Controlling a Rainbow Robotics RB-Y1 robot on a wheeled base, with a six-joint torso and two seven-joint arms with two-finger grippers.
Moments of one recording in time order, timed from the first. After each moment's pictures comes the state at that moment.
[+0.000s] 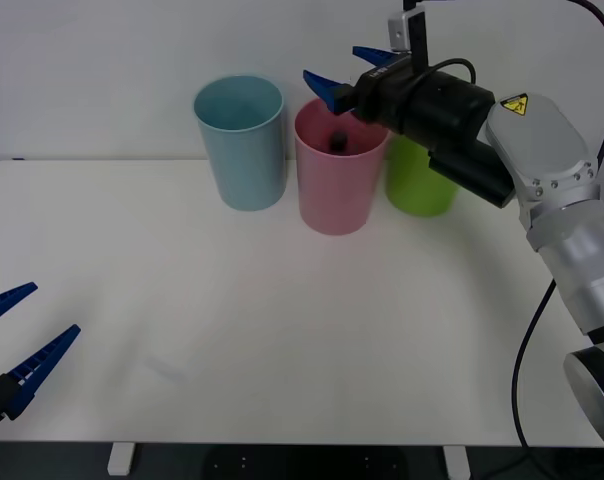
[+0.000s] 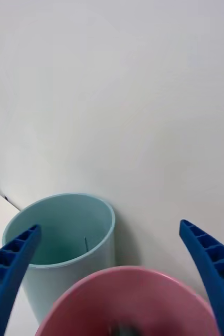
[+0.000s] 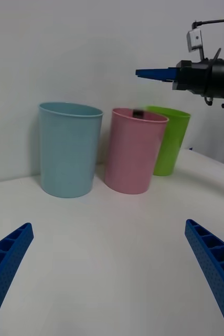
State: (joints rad) right arm -0.85 -0.36 0.15 -1.10 1.44 -0.54 -0.39; left arm 0.35 0.40 0.52 -1.66 -0.96 -1.22 0.00
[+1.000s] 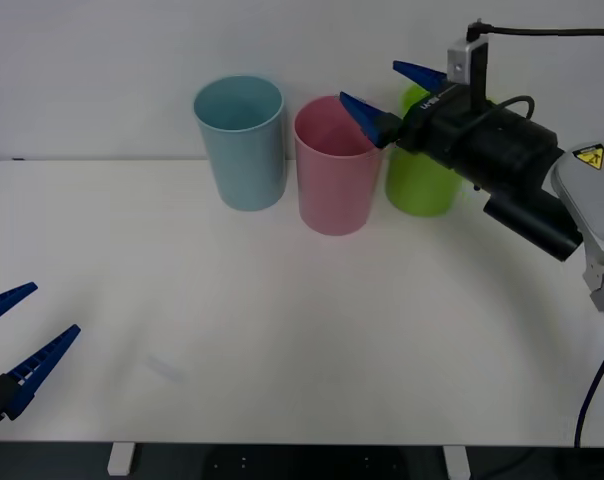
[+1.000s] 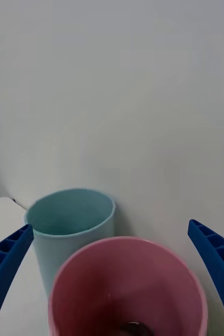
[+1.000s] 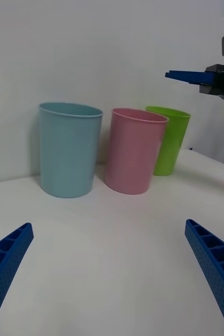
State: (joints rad) right arm -0.55 -0.49 0.12 -1.47 1.35 -0.54 -0.37; left arm 0.35 0.40 0.52 -1.66 -0.96 -1.22 0.00
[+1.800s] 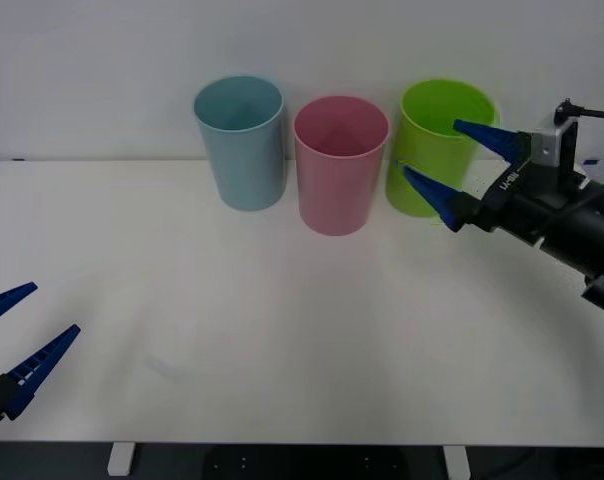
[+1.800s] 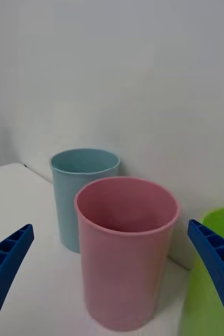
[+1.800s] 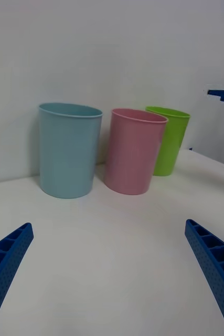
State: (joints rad) right arm -0.16 -0.55 -0.09 -1.77 1.31 -0.74 -0.26; left arm 0.35 0.40 0.52 -1.66 -0.96 -1.22 0.00
